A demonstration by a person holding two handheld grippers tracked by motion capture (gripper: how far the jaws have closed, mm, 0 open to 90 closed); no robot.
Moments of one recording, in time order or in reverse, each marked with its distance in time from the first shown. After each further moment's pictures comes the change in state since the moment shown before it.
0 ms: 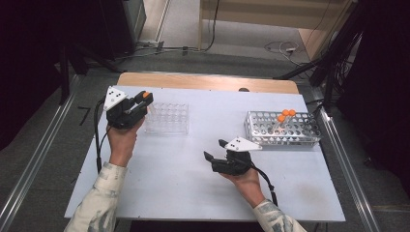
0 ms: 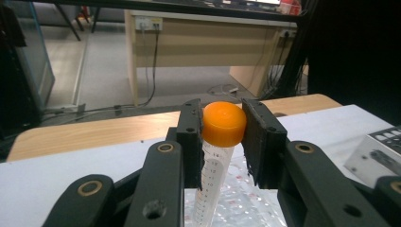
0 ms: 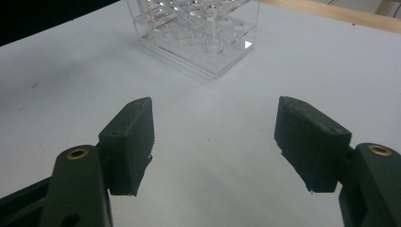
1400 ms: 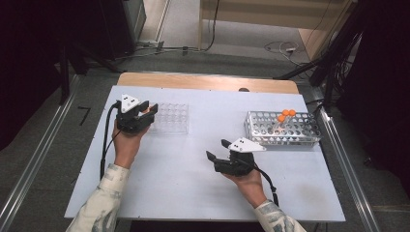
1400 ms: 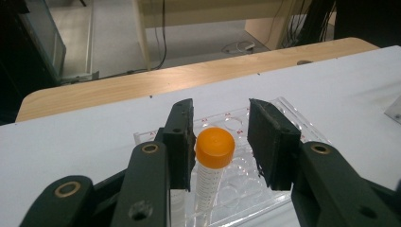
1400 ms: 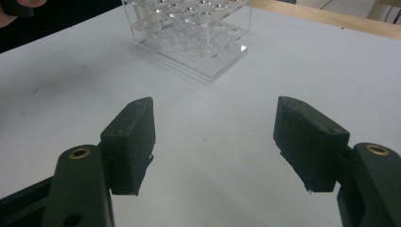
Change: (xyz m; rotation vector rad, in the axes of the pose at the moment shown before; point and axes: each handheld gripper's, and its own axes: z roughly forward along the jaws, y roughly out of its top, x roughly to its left) left arm -0.003 -0.027 0.021 0.168 0.053 0.071; right arm -0.001 0.000 -0.008 -0.017 -0.011 0.012
